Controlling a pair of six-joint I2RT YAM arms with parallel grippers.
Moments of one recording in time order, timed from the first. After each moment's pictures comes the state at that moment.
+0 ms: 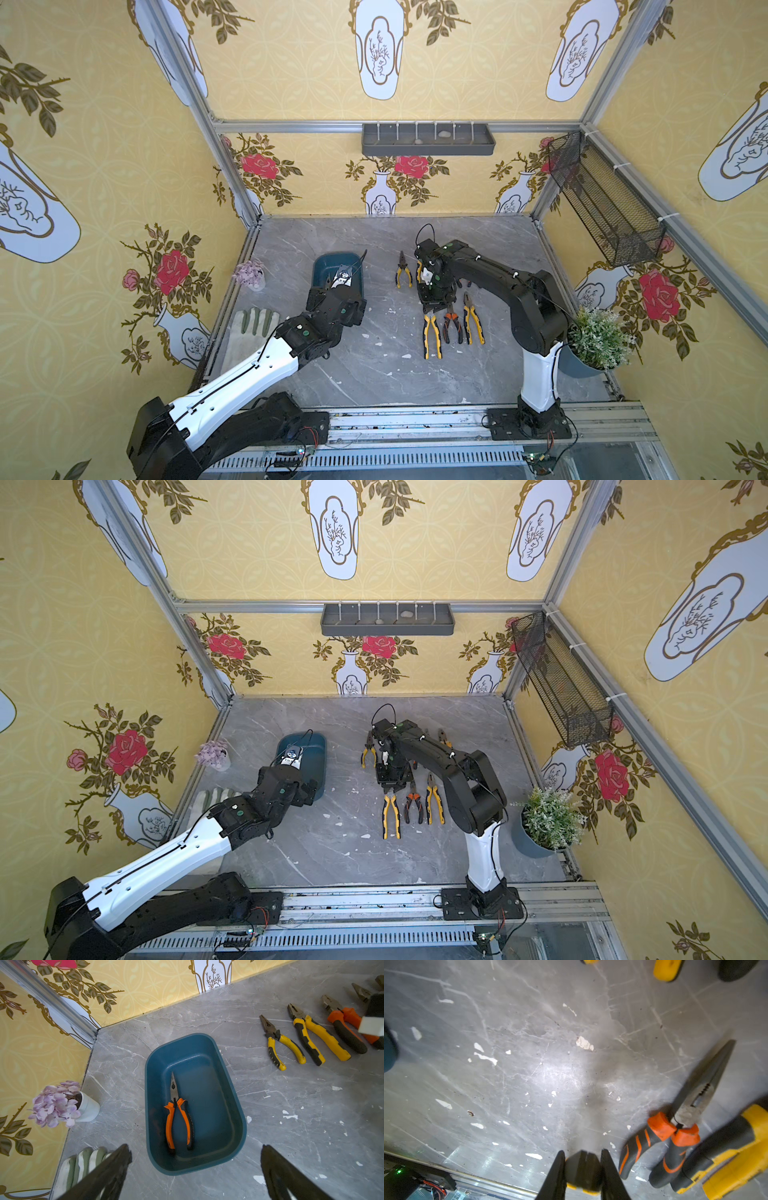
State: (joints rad) left arm -0.79 1.02 0.76 -0.48 -0.62 -0.22; right arm 0.67 1.99 1.54 -1.11 -0.20 0.43
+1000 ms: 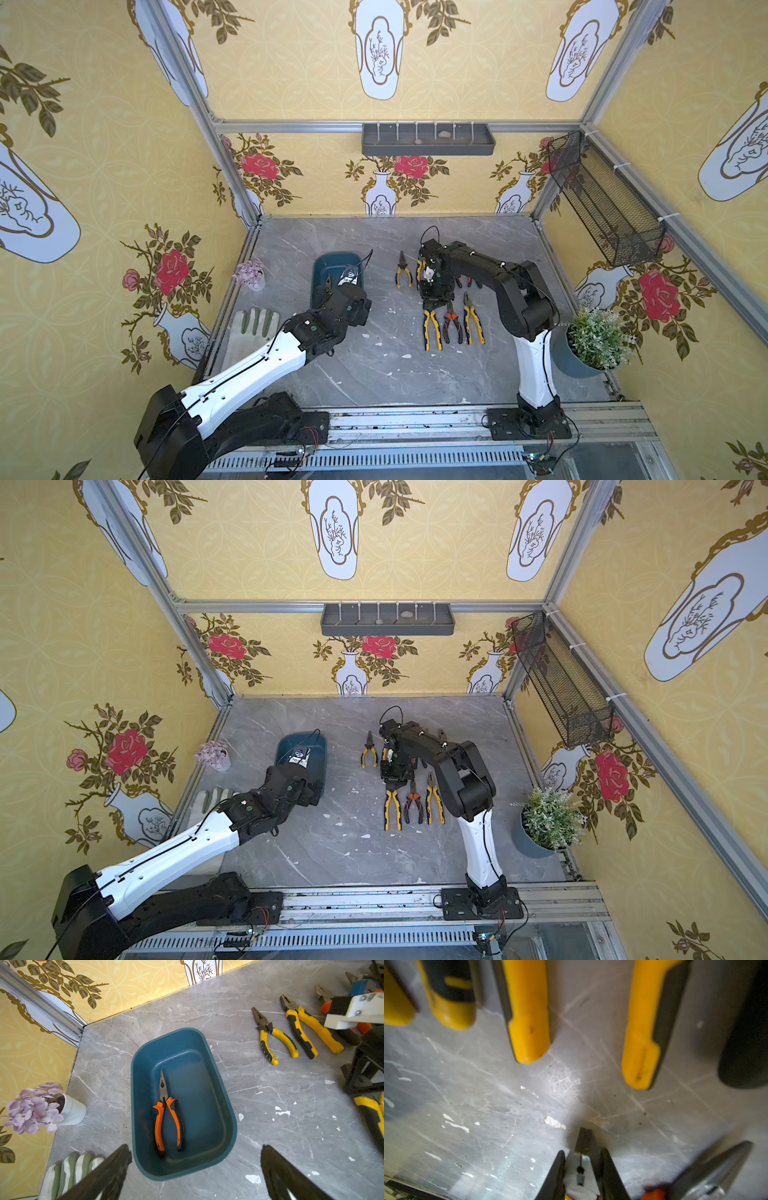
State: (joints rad) left arm -0.79 1.08 0.77 -0.45 -0.58 -0.22; right arm 0.59 2.13 1.57 -1.00 -0.25 0.44
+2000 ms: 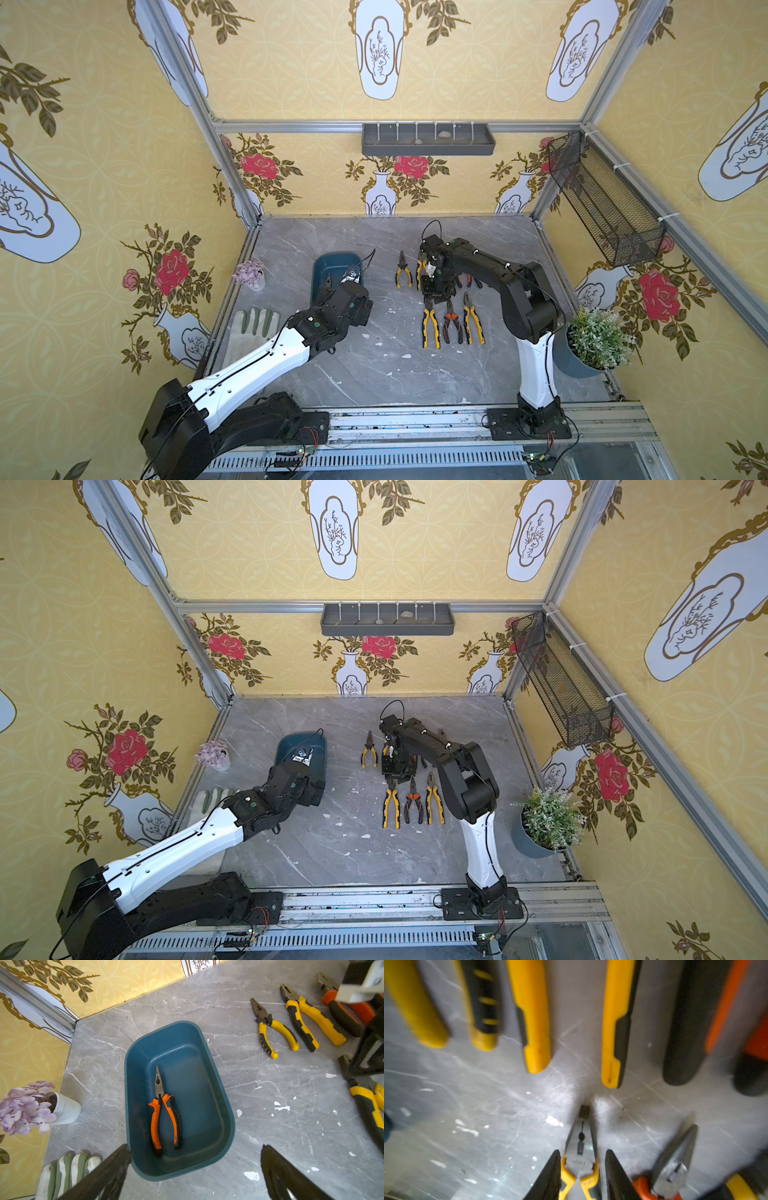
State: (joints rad) left arm -0.76 1.14 0.80 -0.47 -0.54 -0.22; right arm 0.59 2.06 1.60 -1.01 -0.18 0.45
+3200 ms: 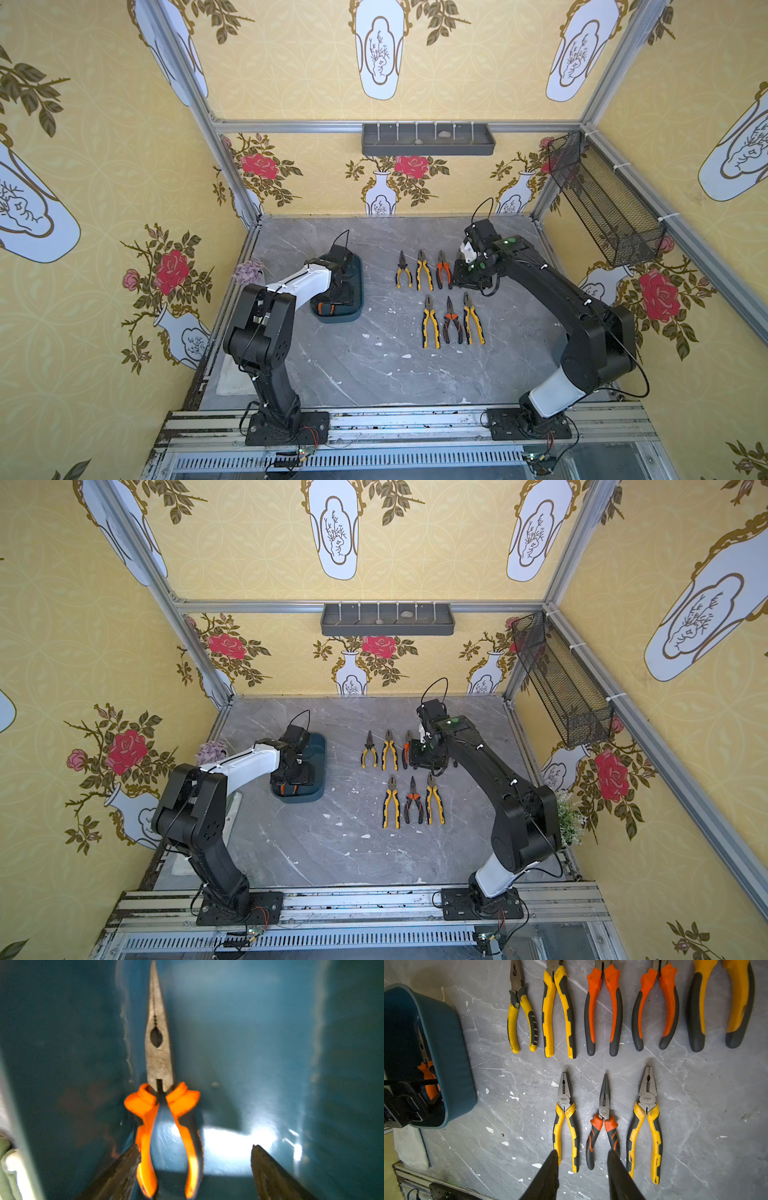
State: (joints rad) left arm -0.34 1.80 1.14 -0.70 -0.20 -0.31; right arm 0.45 1.61 1.38 -0.97 -0.18 0.43
